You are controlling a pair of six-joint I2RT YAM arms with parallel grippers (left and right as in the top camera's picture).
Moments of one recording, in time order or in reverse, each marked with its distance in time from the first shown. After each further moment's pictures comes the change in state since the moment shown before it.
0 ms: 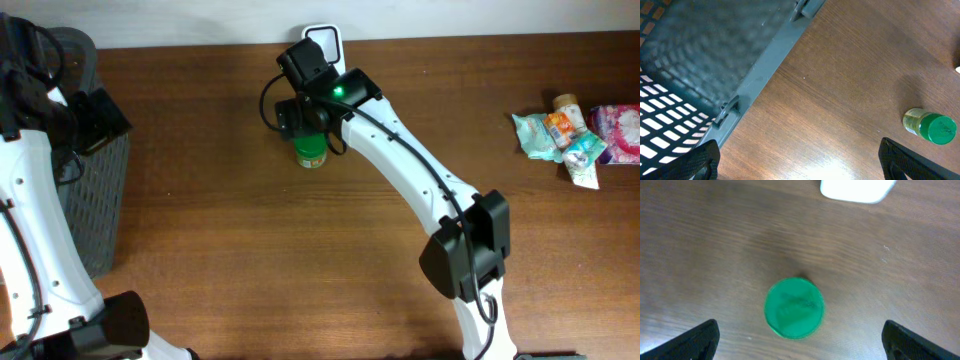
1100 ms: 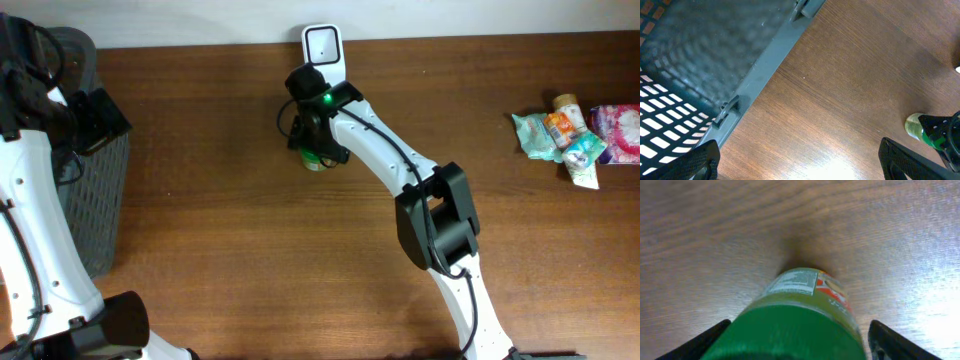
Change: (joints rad) left arm 0.000 0.000 0.000 0.000 0.000 0.000; right arm -0.048 0.227 -0.007 -0.026 -0.121 0.496
